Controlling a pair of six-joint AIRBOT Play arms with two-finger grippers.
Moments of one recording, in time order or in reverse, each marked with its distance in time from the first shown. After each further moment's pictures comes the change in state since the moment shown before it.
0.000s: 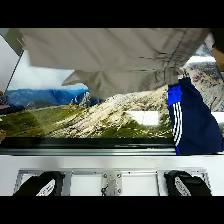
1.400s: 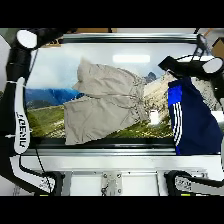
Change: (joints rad) left arm 0.039 -0.699 -0.002 0.002 0.075 -0.014; right arm -0.032 -0.634 -0.011 -0.170 0.049 0.306
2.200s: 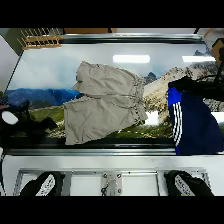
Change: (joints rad) left arm 0.425 0.723 -1.374 0.276 -0.462 -0.160; right arm -0.097 0.440 -0.323 -0.044 0.199 -0.128
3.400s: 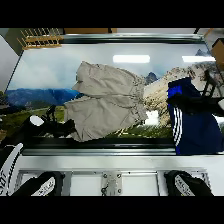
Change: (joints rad) left arm -0.274 -0.142 -0.093 -0.277 0.229 0.072; right arm -0.002 0.005 -0.234 -0.026 0.028 0.153
